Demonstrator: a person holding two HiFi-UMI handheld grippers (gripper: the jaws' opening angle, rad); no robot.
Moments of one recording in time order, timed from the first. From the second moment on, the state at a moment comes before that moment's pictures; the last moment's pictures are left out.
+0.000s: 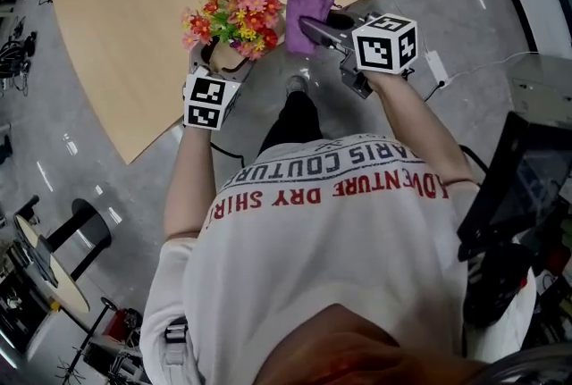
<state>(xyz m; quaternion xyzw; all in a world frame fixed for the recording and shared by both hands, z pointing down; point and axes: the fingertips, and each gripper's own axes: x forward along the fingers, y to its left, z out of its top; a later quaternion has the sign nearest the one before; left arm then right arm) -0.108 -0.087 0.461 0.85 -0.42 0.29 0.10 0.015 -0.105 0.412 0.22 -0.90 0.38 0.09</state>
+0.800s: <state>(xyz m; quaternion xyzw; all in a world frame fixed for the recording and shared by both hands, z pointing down) -0.112 -0.095 0.463 0.88 -0.37 0.28 0.09 -0.020 -0.131 0.454 0.16 -0.89 0.36 0.21</state>
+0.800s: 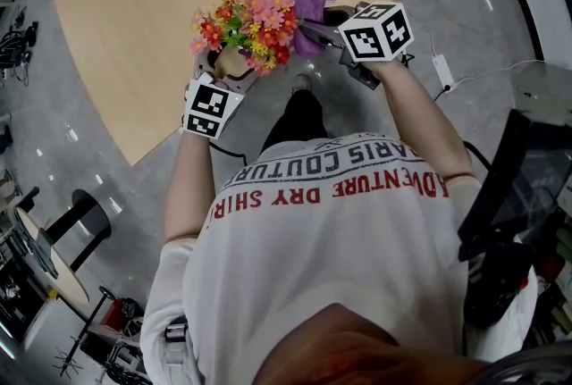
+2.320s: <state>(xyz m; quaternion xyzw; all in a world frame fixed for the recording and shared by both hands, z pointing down) -0.016 0.296 0.208 0.91 -0.39 0.06 0.14 0.037 0.300 0.244 0.08 -0.97 0.17 0.14</state>
